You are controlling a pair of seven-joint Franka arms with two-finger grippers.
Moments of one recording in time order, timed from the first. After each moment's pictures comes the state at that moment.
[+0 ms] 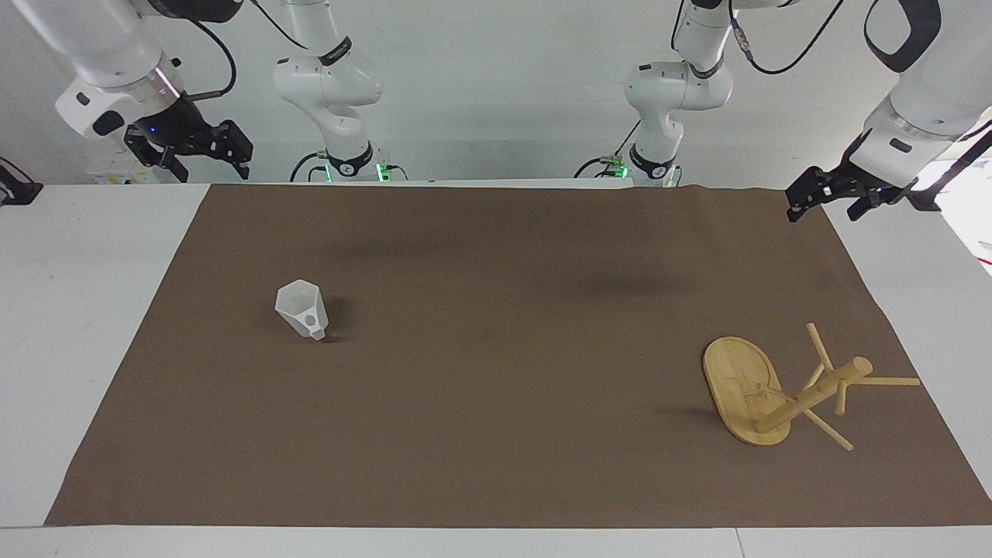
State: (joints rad) left arm -0.12 0.12 0.06 -1.36 0.03 1.36 0.06; right arm -0.06 -0.07 -0.05 -1.59 -0.02 1.37 -0.26
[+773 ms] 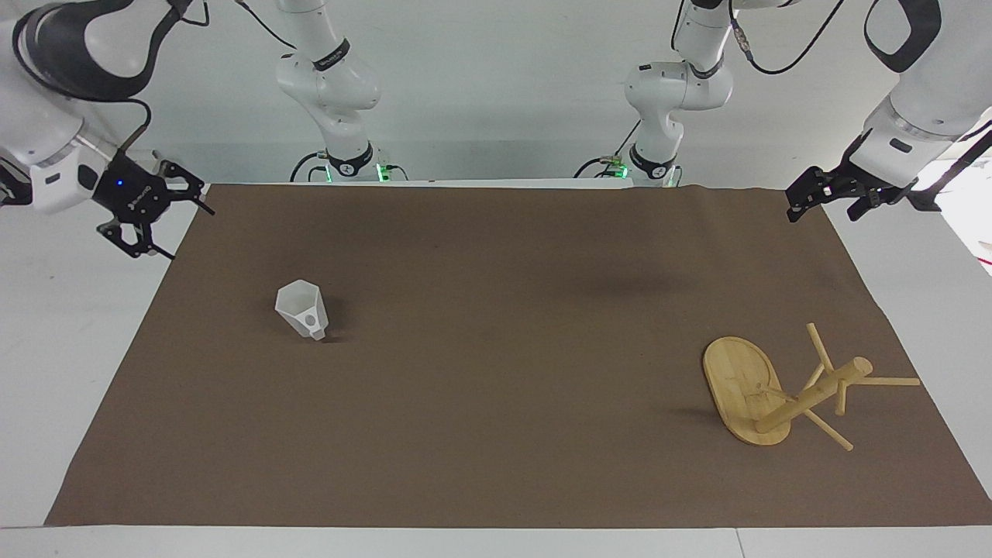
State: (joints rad) left arm -0.12 0.12 0.06 -1.36 0.03 1.36 0.06; right arm -0.35 0.14 -0.07 -1.70 0.43 1.59 -1.57
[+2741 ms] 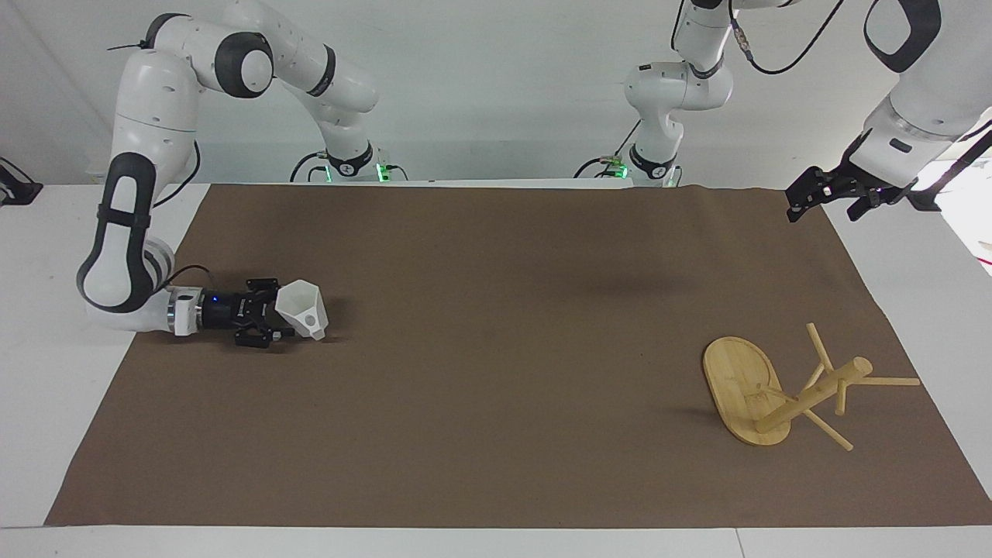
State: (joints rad) left arm -0.12 0.12 0.06 -1.36 0.03 1.36 0.06; right arm -0.42 0.65 -0.06 -1.79 0.99 1.42 -2.61
